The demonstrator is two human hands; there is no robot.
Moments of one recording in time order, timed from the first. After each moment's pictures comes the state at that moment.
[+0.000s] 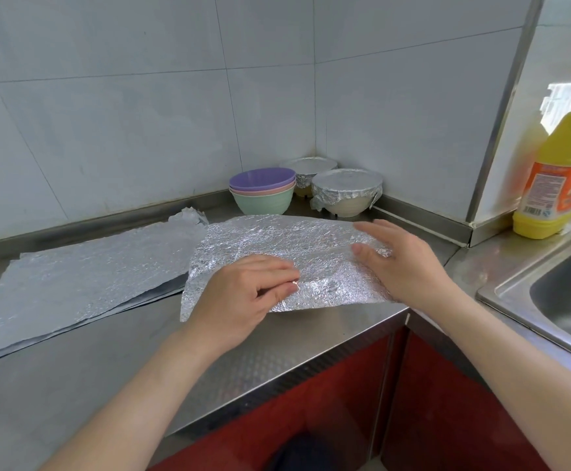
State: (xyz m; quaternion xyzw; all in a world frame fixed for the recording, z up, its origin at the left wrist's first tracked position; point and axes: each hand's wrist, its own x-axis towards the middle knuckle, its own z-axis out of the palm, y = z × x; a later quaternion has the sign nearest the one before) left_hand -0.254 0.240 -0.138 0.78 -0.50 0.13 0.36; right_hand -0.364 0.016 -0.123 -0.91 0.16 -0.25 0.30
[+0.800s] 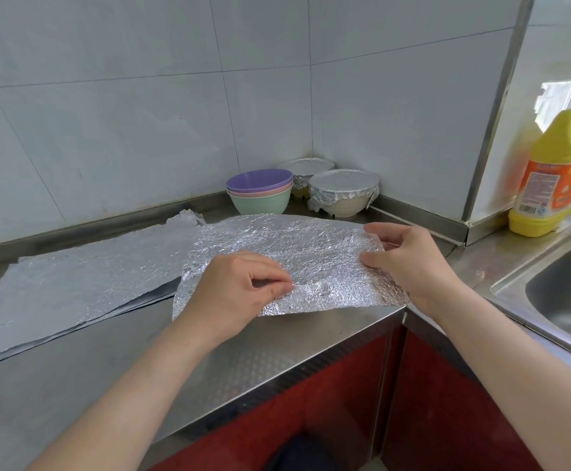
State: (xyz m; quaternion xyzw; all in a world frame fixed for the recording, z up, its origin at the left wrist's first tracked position) left_hand -0.259 0.238 -0.123 0.78 -0.47 0.10 0.41; right_hand -0.364 0.013 -0.119 -0.76 0.23 -0.25 0.55
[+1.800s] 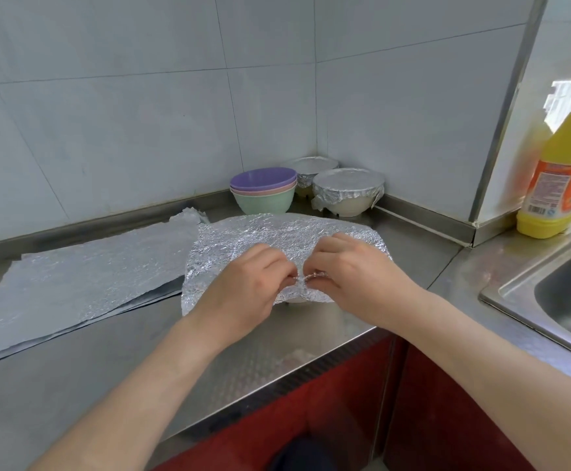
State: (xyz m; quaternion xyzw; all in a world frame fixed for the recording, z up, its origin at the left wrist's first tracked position) left_hand -0.243 0.229 -0.136 0.73 -0.59 0.29 0.17; right_hand -0.338 0.051 -0.126 -0.94 -0.14 -0.30 0.05
